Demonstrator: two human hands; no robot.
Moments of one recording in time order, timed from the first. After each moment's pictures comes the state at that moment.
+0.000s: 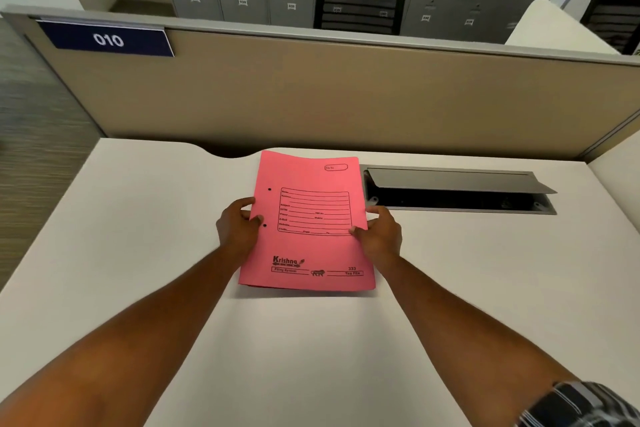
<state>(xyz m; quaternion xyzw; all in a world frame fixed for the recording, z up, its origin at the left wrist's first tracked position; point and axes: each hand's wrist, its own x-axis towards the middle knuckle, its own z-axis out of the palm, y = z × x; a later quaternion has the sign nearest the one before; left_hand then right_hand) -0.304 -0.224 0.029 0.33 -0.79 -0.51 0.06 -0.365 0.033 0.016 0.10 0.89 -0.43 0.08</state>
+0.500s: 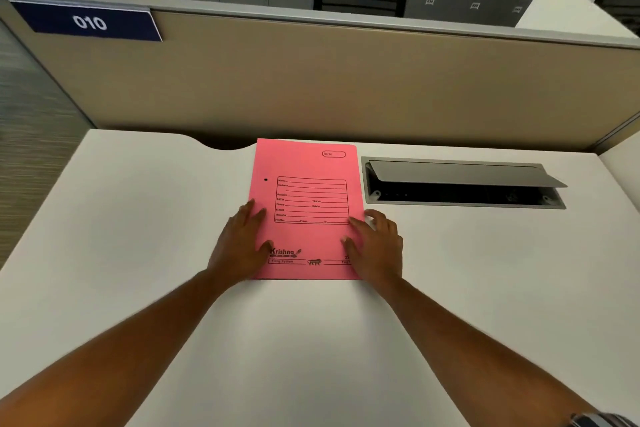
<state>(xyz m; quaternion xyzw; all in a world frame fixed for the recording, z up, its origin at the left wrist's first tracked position) -0.284 -0.235 -0.014 0.10 -0.97 -0.23 -0.07 -0.341 0.042 -0.020 -0.09 0.98 -0.19 0.02</state>
